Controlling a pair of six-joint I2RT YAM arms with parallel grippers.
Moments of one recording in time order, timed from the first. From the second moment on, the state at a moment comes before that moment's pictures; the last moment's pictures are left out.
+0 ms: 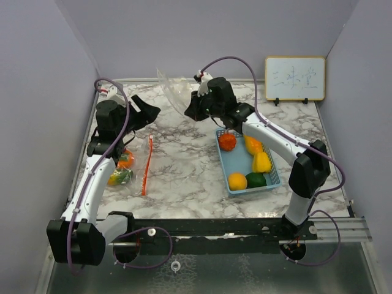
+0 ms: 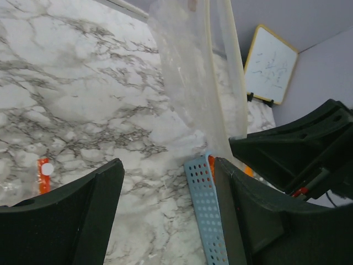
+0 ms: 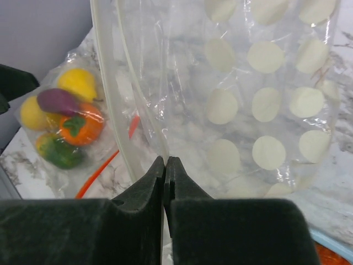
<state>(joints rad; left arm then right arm) -0.08 1.07 0.97 -0.18 0.28 -0.61 0.71 1.81 1.63 -0.23 -0.14 0.27</state>
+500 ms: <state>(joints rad) -0.09 1.19 0.92 0.10 0.42 -0.91 0.72 1.81 1.57 -0.22 -0.26 0.36</state>
